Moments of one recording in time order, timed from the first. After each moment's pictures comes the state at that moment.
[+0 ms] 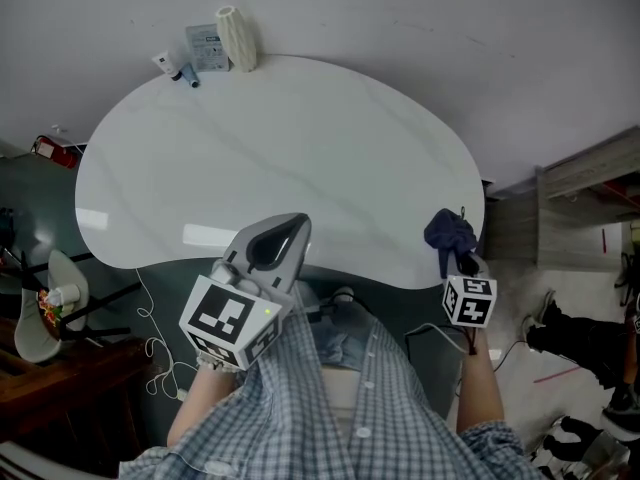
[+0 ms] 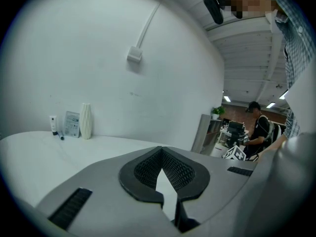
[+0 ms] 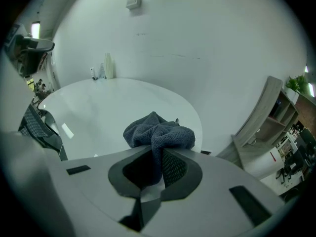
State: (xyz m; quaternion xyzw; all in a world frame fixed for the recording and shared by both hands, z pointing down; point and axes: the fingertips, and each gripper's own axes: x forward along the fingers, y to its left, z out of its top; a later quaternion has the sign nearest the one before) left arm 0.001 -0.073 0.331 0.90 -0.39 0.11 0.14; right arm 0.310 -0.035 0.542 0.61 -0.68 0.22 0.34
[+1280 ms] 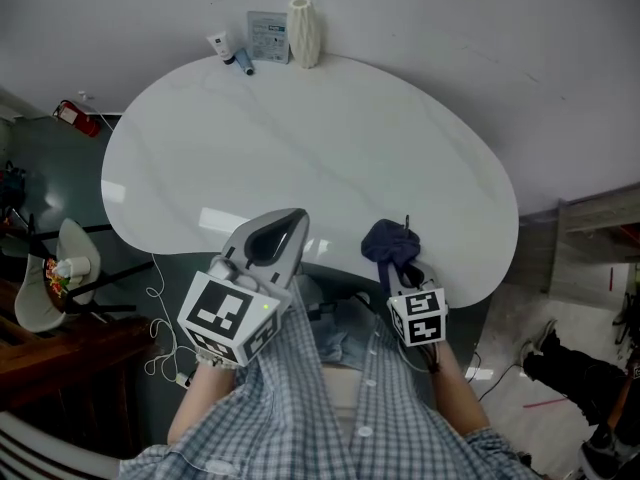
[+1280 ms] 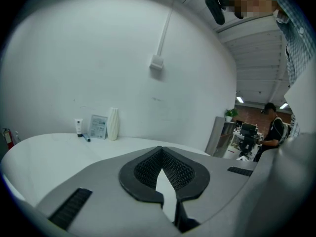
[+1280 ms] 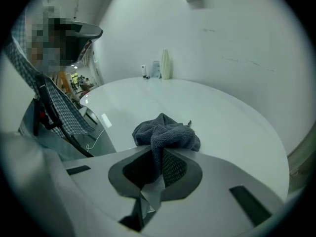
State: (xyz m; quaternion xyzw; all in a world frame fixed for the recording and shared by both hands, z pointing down) left arm -0.101 -0.093 0.325 0.87 -0.46 0.11 0.14; right arm 0.068 -0.049 0.539 0.43 -0.81 0.20 0.35
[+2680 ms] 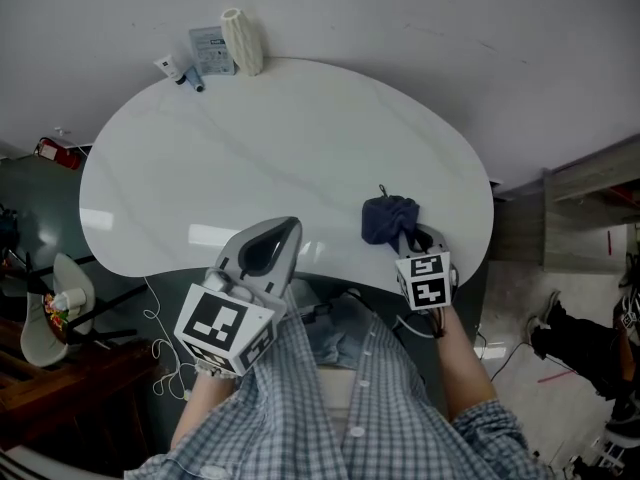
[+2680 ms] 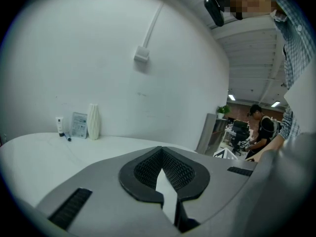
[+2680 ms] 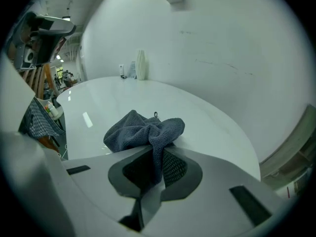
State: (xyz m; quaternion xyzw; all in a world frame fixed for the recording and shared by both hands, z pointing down) left arm -0.027 -0.094 0.331 0.89 -0.42 0.12 0.15; right arm 0.164 -0.108 0.539 0.50 -0.77 0.17 0.36
